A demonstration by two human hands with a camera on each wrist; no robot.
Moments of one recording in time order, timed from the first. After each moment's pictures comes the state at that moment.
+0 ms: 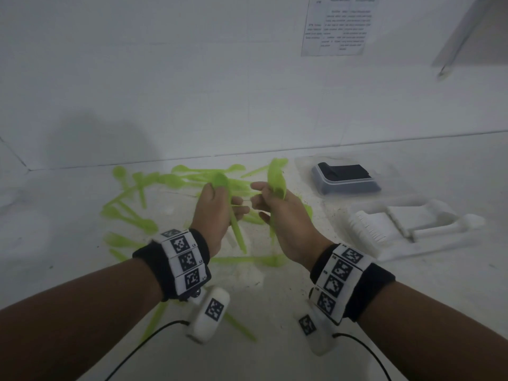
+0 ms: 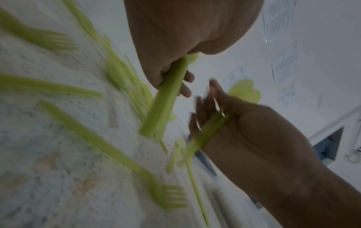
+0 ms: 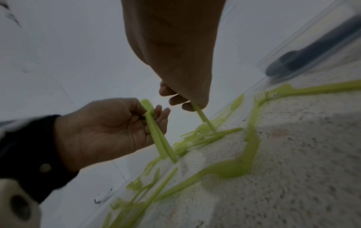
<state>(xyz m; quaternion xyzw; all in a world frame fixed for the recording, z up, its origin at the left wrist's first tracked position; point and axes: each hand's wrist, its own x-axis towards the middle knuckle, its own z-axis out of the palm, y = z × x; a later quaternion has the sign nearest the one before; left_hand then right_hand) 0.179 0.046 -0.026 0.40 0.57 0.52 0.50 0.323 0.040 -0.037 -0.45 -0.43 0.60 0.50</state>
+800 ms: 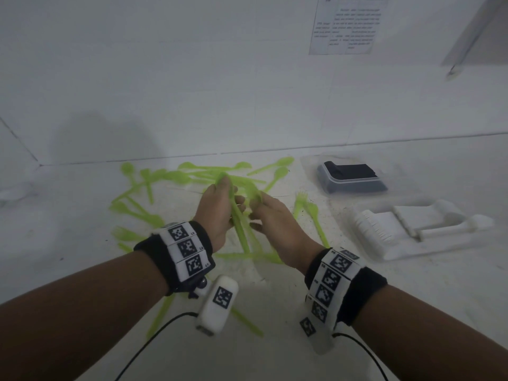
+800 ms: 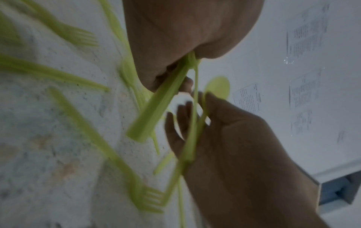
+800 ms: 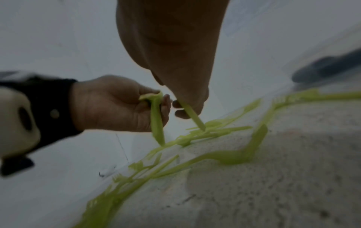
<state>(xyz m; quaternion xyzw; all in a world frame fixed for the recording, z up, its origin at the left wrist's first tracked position) 0.170 0.049 -0.028 0.32 0.56 0.52 0.56 0.303 0.023 -0.036 -0.45 -0.56 0.56 0.40</state>
